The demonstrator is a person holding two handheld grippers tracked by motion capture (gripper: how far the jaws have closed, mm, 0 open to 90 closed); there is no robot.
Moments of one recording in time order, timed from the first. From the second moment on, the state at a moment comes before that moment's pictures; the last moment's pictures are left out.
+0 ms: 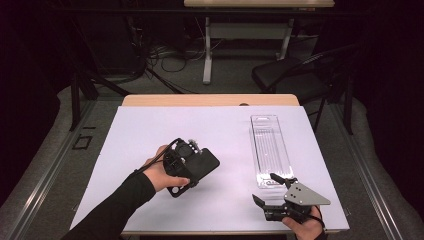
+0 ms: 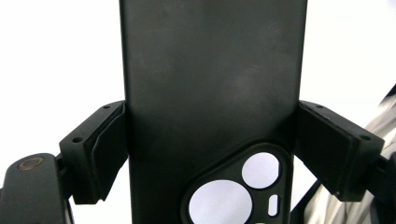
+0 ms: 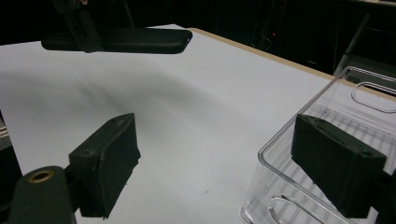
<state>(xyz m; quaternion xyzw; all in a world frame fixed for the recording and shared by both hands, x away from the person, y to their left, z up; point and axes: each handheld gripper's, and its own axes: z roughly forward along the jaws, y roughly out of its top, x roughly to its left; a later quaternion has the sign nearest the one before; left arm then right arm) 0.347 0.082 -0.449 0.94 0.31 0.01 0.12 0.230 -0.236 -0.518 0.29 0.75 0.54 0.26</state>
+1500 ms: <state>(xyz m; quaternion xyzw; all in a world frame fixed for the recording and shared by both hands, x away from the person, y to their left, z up) 0.338 0.059 -0.443 0.96 0.27 0.00 0.12 0.252 -0.175 -0.496 0.13 0.84 0.43 0.29</state>
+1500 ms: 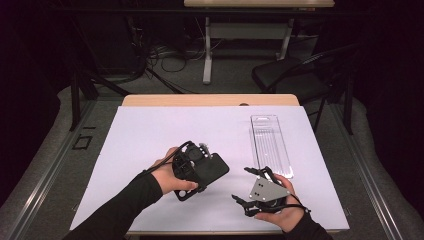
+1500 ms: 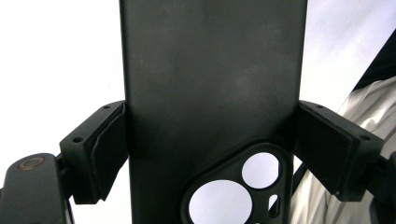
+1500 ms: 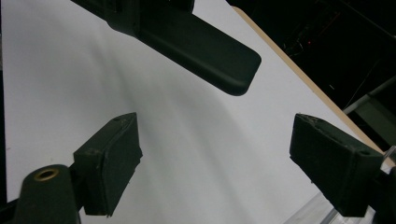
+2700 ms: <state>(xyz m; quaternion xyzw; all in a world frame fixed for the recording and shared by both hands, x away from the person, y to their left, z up) 0.337 0.045 -0.447 0.96 0.25 -0.02 0.11 0.249 -0.140 -0.511 -0.13 0.83 0.26 0.48</state>
